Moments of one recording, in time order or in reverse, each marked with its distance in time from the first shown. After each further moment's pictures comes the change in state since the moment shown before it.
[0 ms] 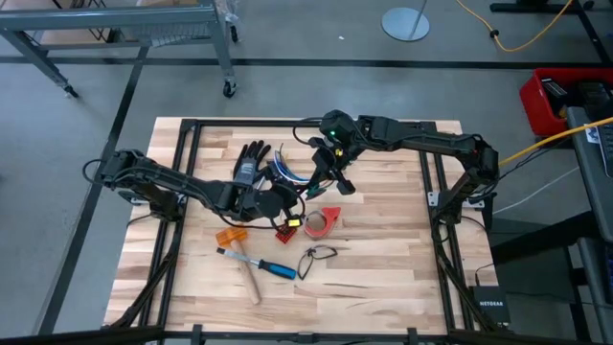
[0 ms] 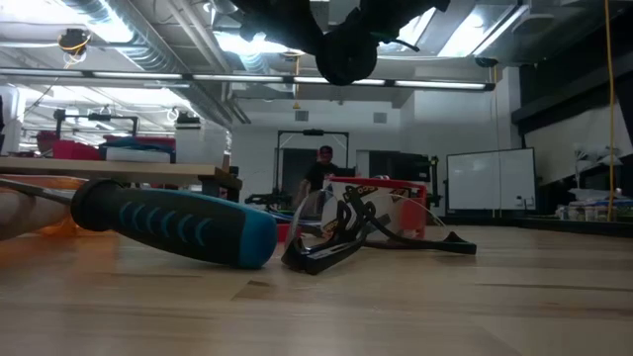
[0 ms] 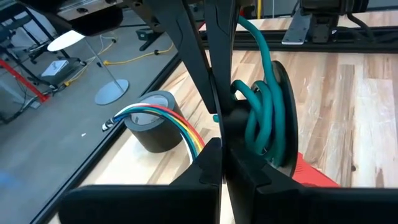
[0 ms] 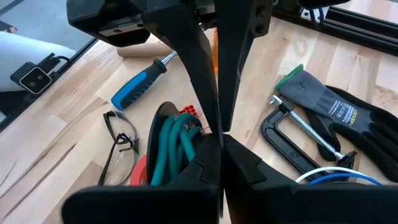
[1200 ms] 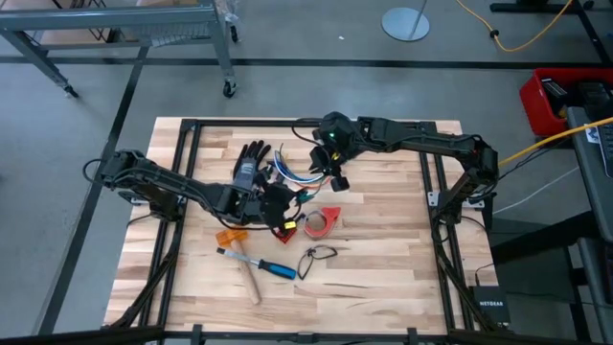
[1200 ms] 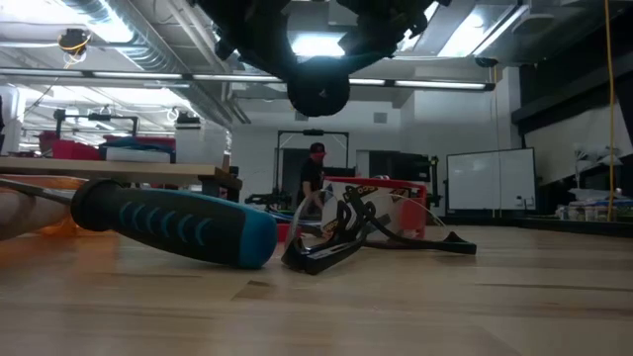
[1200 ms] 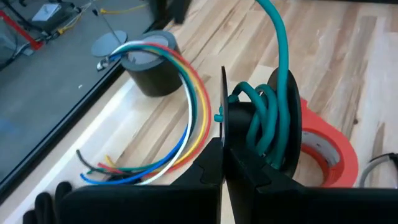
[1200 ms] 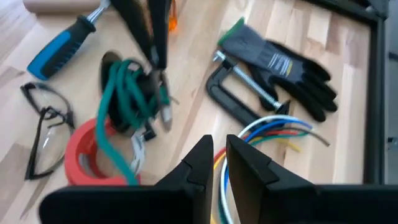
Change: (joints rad) left arm -0.030 0.000 0.001 -0.262 0.007 -0.262; right arm 0.000 0.001 0.000 -0.022 0.299 0.005
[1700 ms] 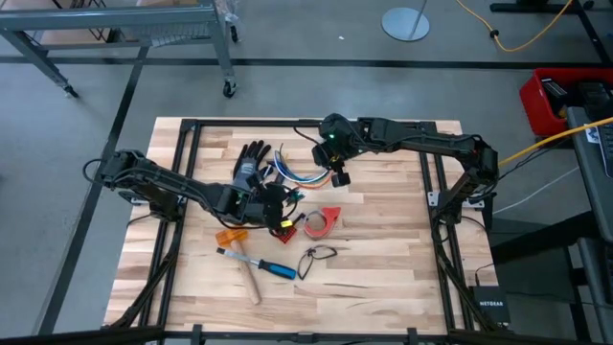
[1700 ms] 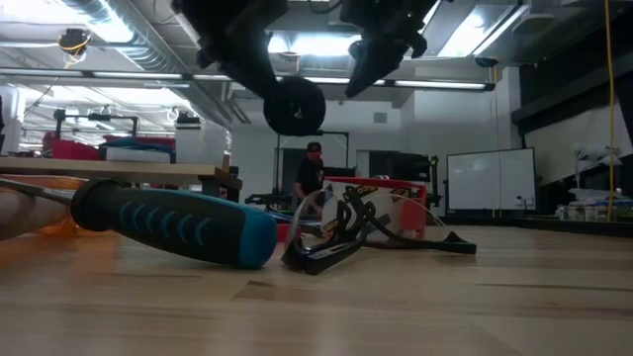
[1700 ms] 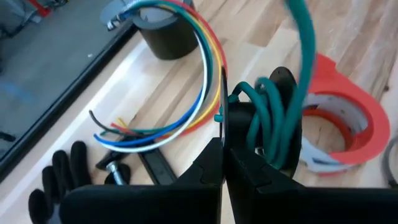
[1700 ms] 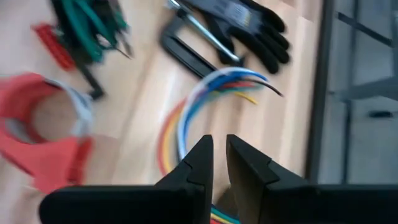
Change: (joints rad) left arm 0.001 0.000 0.000 -0.171 0.003 -0.132; right arm 0.000 0.000 0.000 -0.059 0.238 -0.025
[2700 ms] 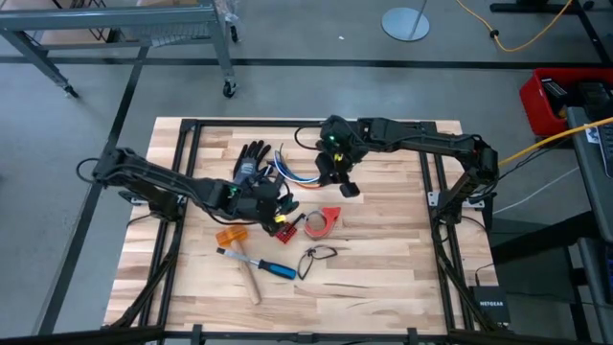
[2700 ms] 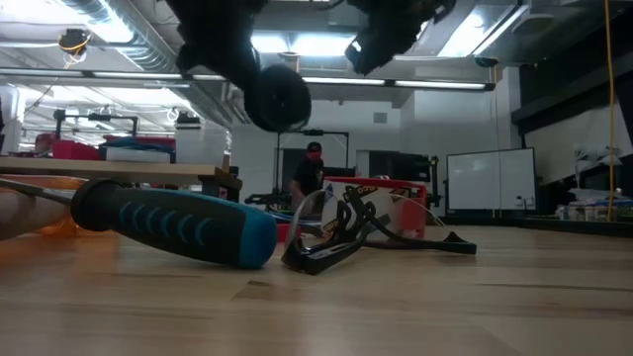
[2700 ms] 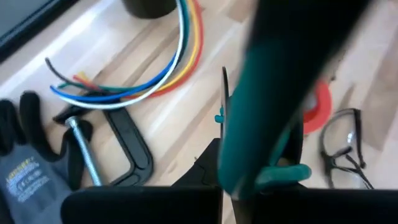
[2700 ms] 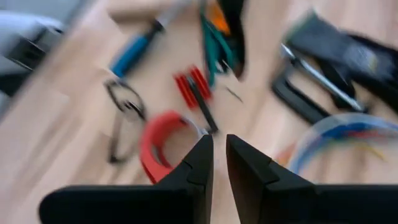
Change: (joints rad) left arm 0.008 -0.078 0.000 -0.098 0.197 -0.191; right arm 0.001 0.000 0.000 -0.072 -0.437 0.037
